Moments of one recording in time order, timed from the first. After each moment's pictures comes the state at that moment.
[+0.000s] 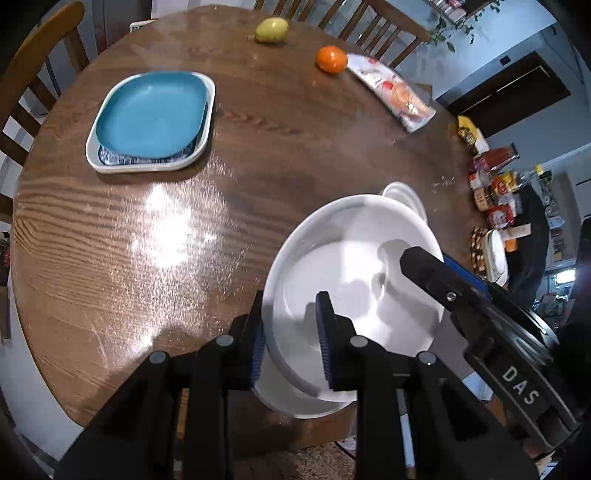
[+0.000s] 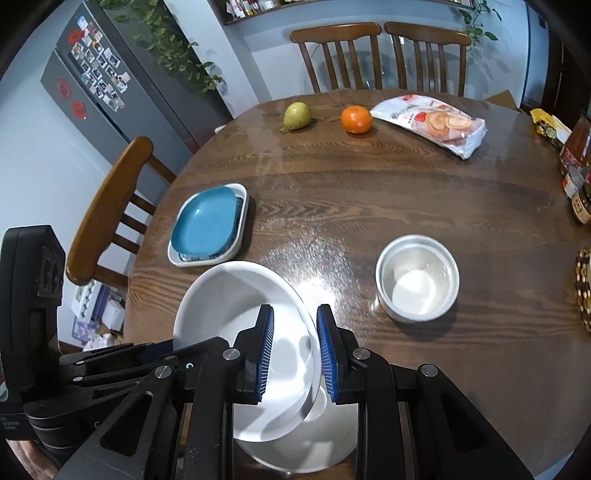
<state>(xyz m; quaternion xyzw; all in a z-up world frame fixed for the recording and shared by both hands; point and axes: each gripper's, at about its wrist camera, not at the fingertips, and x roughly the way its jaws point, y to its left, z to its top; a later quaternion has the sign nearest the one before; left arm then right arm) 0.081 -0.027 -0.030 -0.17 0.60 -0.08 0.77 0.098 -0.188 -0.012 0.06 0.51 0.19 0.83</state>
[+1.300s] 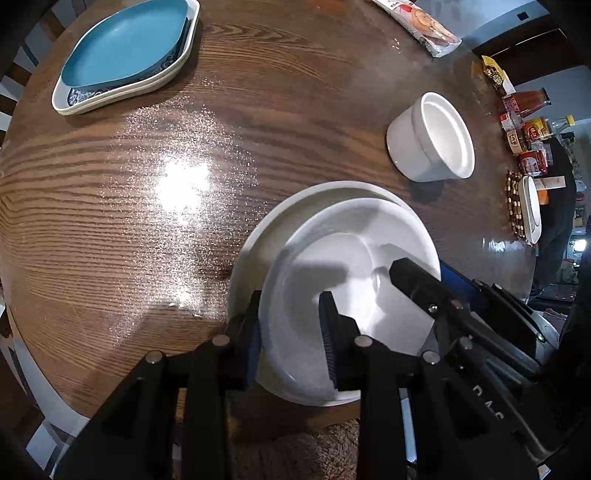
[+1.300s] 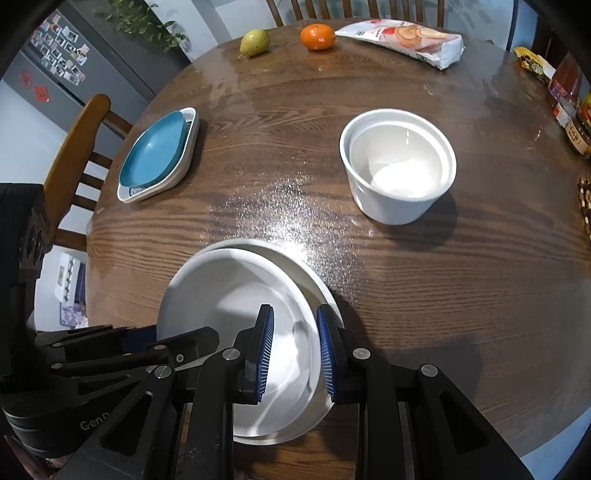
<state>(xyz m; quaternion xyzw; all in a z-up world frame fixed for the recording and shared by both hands) 0.081 -0.055 -0.093 -0.13 0.69 -0.08 0.71 0.076 -0.199 -0.087 0.06 0.60 0.15 0.78</state>
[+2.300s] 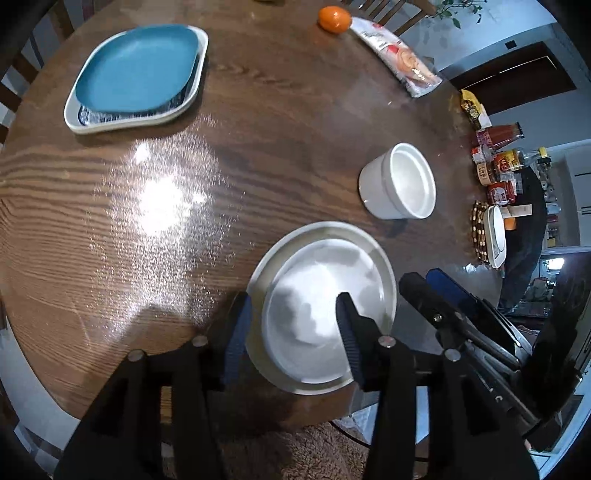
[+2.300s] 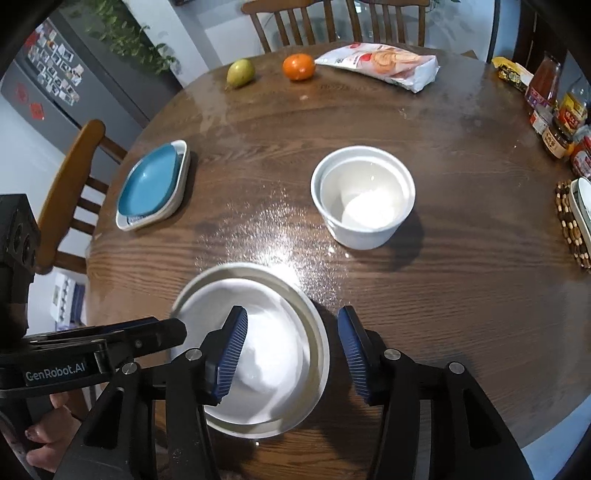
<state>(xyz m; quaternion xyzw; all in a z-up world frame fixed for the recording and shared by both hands) 0.081 -0.028 -0.055 -0.18 0.65 -0.11 0.73 0.075 -0.217 -0.056 0.07 0.56 0.12 0.82</state>
